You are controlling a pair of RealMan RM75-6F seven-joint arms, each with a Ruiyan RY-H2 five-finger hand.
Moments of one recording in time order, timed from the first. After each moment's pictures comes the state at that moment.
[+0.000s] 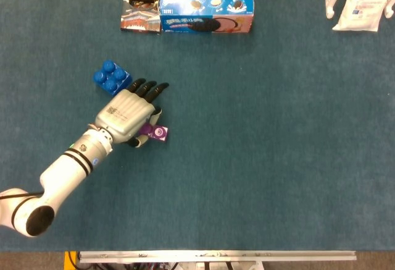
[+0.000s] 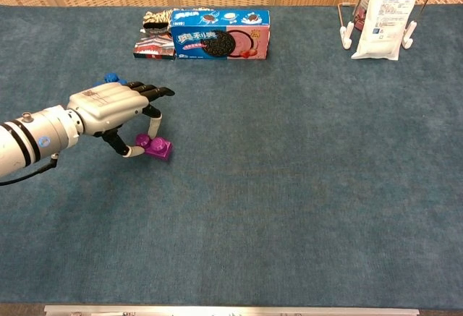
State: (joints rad) left arm -0.76 -1.37 0.03 -1.69 1.15 0.86 0.44; right arm -0.06 -0.84 0.10 -1.76 -1.36 1.53 0.13
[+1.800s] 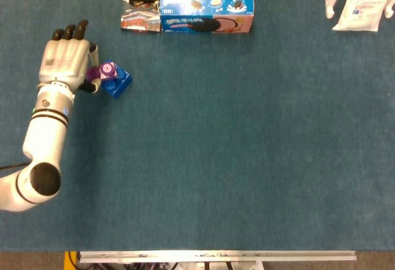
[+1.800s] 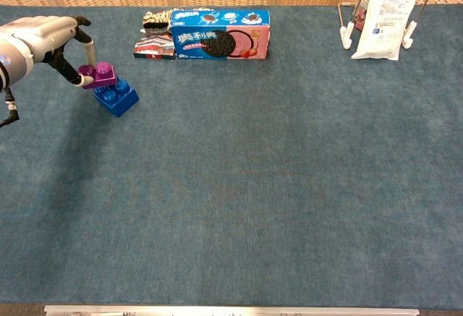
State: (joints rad) left arm -0.89 -1.28 -0.13 -1.76 0.39 1.08 0.66; right arm -0.03 -0.84 0.10 -1.75 -1.35 1.48 0.13
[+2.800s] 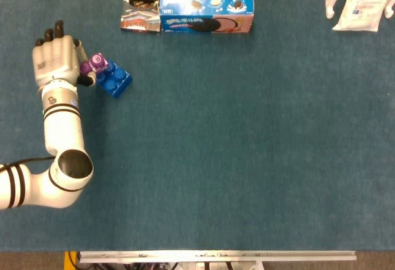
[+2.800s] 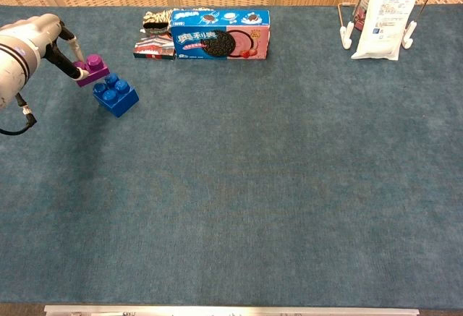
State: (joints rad) left arm -0.89 -1.40 -0.32 -1.75 0.05 1.32 0.77; right arm -0.01 -0.83 0.09 -1.73 -1.36 1.43 0.20
